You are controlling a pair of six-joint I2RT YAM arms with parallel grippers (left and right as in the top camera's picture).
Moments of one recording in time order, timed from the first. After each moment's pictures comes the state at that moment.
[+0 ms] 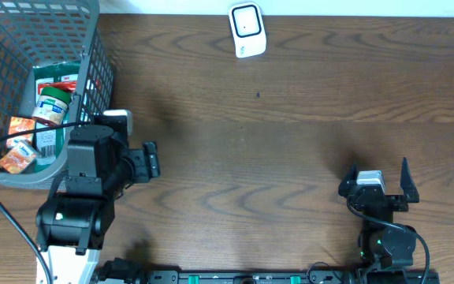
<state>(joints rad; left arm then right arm) -0.11 0.89 0.92 -0.85 0.07 -0.18 0.05 0.01 0.01 -0.05 0.22 -0.60</state>
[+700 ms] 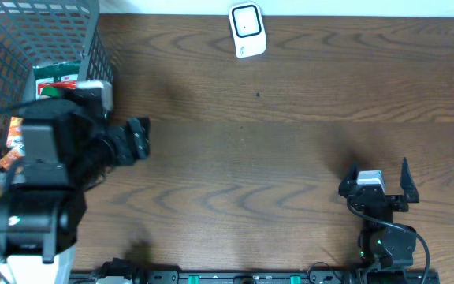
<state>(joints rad) -0.03 0.99 1.35 -1.03 0.18 -0.19 0.05 0.01 0.01 -0.05 0.22 -0.60</state>
